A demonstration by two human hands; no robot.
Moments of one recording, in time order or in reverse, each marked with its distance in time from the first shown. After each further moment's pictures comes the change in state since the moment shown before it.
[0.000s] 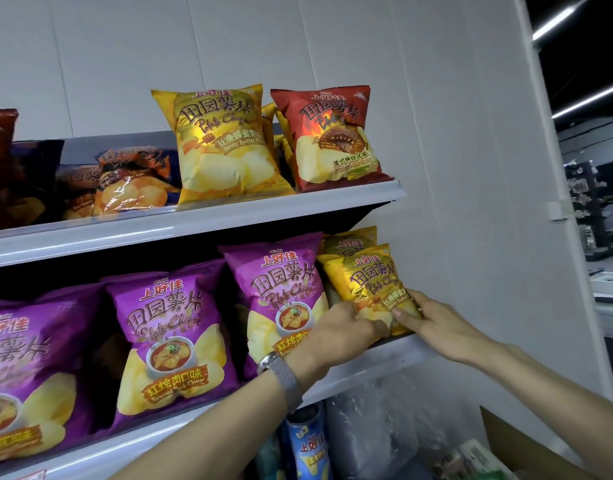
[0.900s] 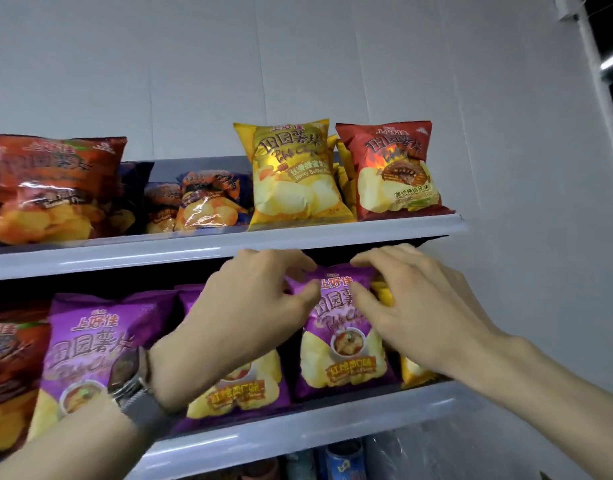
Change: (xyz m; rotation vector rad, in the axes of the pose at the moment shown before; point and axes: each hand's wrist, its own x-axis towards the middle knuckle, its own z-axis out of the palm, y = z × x) left_hand -0.130 0.035 -0.151 0.710 0.600 0.316; right_hand -0.063 -0.211 0.002 -0.450 0.354 -0.544
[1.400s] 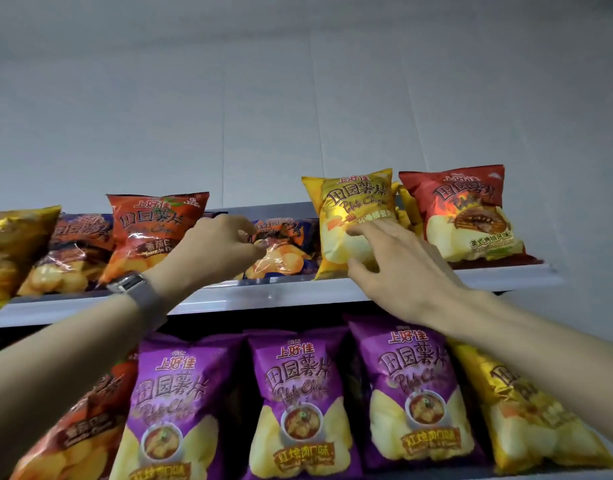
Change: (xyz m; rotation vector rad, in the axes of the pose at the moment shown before) left_hand 0.072 -0.103 -0.113 0.179 0.080 -0.314; right_hand 0.122 -0.049 0.020 0.126 0.102 -0.162
